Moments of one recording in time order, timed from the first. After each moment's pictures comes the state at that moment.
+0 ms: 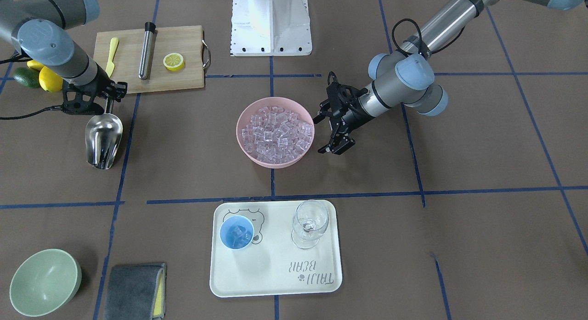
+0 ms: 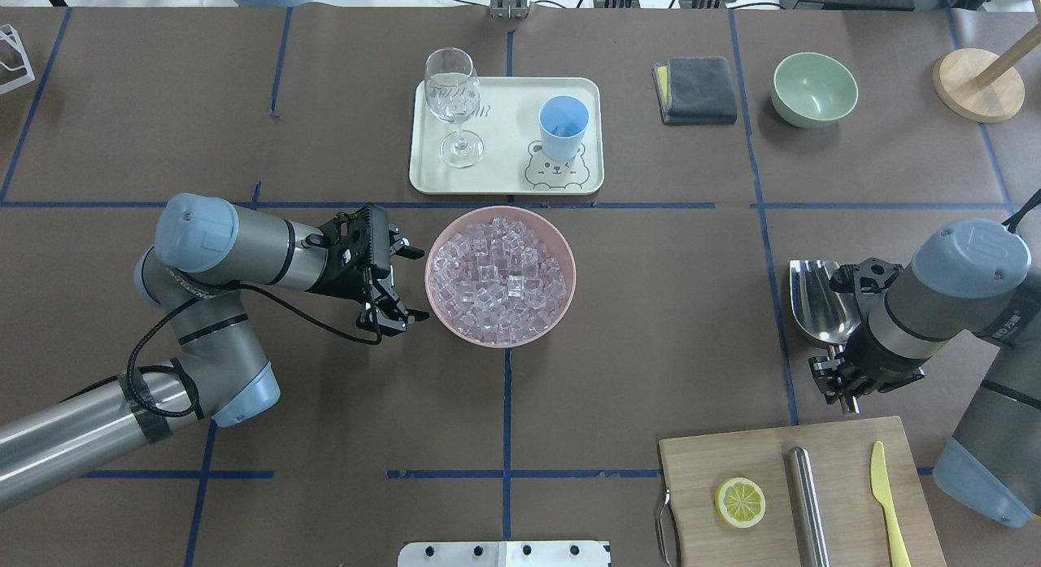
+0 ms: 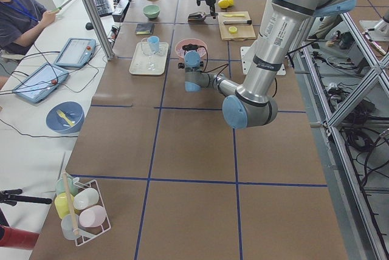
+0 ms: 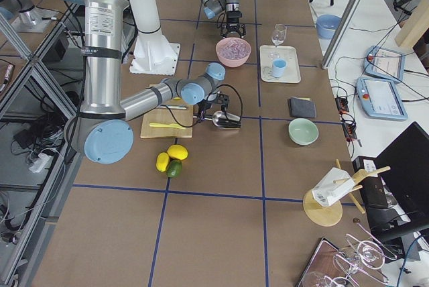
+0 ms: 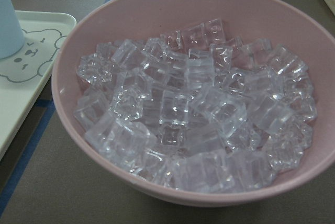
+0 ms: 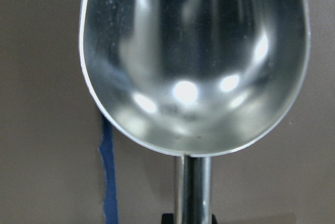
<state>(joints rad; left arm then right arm) -0.59 -2.06 -1.35 -2.79 -2.06 -0.03 0.65 -1.63 1.94 -1.43 2.19 1.00</state>
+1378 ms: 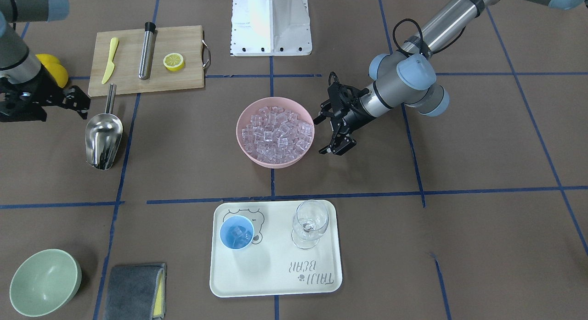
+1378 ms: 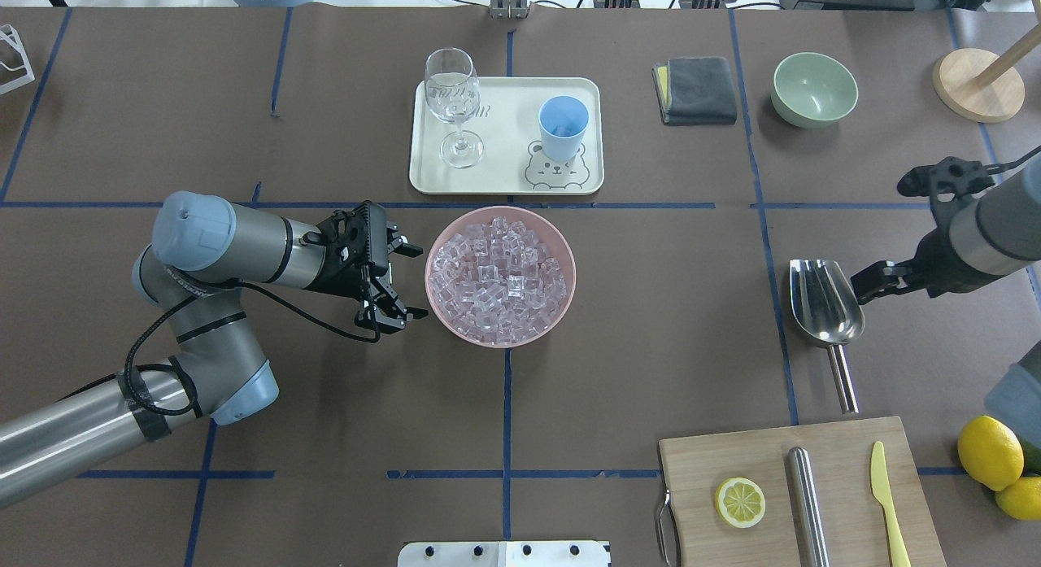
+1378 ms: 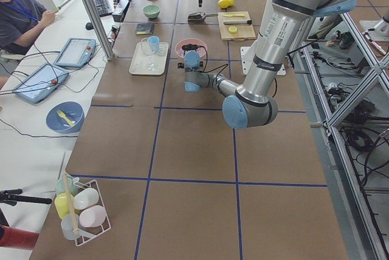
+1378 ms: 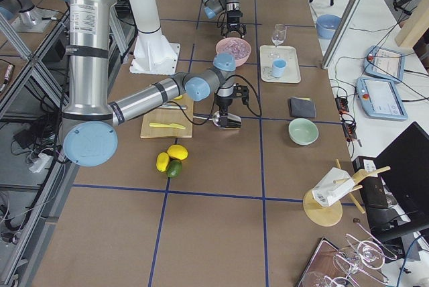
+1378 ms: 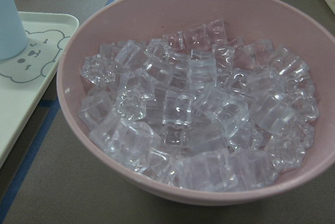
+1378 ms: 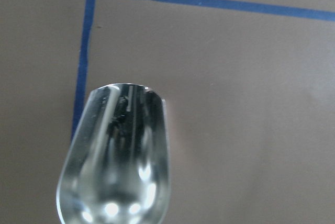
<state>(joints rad) -0.60 -2.05 -1.35 -2.79 -2.06 -0.03 0.94 -1.67 2.01 -1.44 2.08 0.66</state>
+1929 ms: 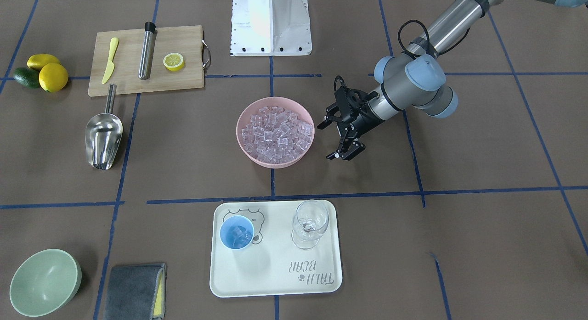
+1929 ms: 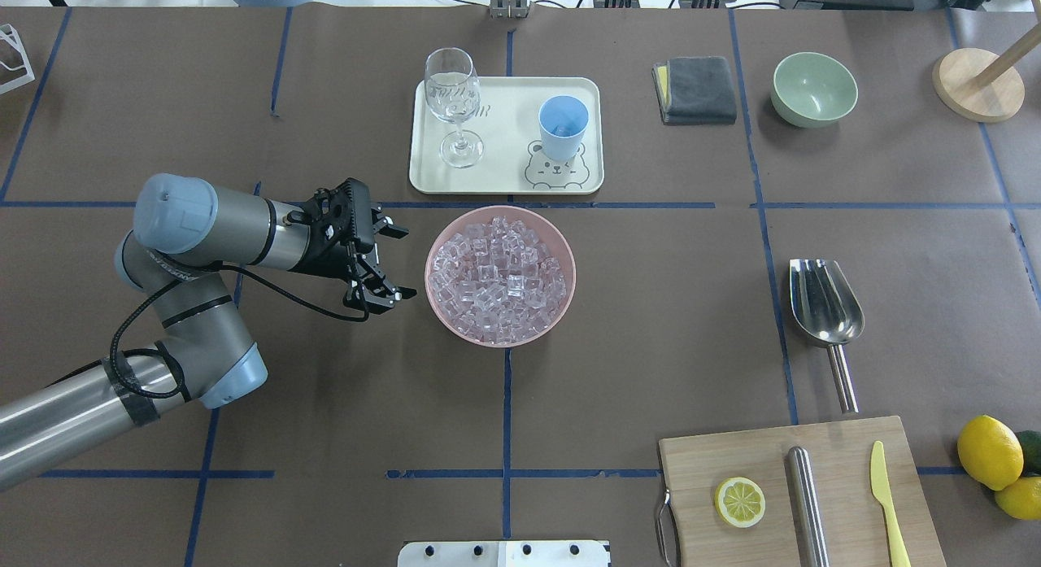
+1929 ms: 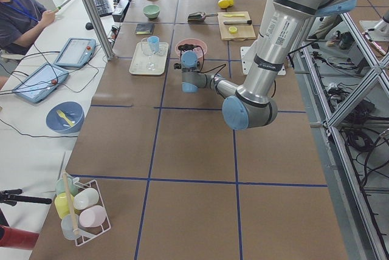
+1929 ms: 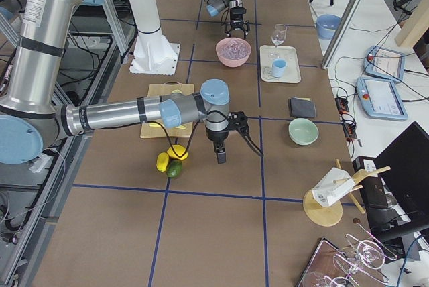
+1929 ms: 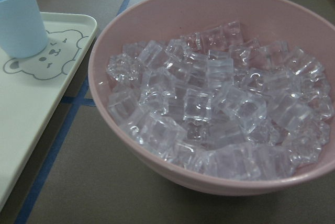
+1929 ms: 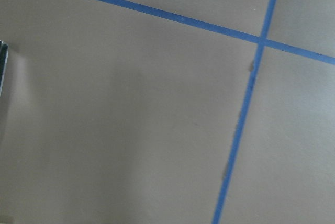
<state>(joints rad) -0.64 -2.04 -1.36 -2.78 -2.06 -0.07 1.38 -1.89 2.00 -1.44 2.24 0.07</state>
